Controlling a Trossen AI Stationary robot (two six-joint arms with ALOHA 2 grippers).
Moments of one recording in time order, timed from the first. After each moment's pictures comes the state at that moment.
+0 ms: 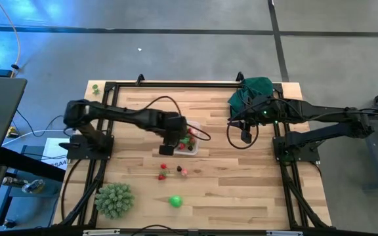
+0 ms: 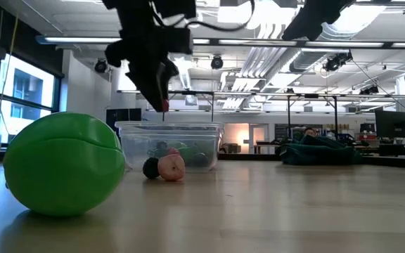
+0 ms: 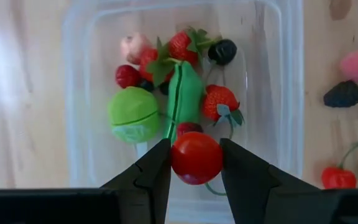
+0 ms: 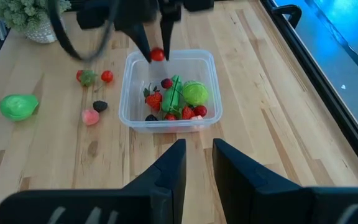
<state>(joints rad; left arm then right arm) 0.14 1.67 1.25 -0.81 -0.12 0.19 -0.11 0.99 0.97 -0.60 0.01 0.00</state>
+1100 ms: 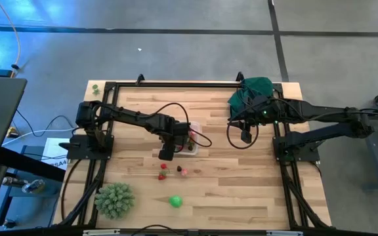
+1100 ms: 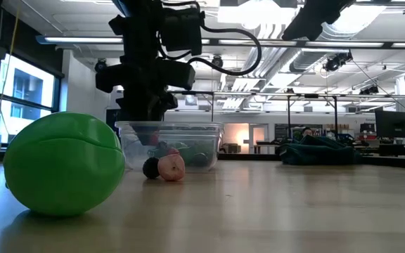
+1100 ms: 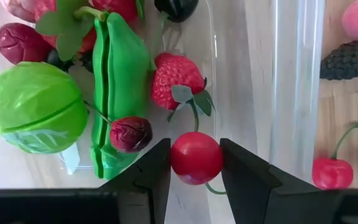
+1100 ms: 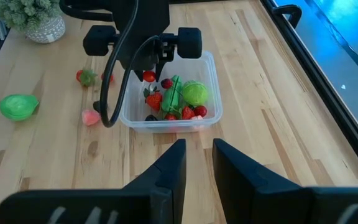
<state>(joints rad) 0.15 1.83 1.23 -0.80 0.03 0.20 -0.11 0.99 0.97 -0.60 0.01 0.00</state>
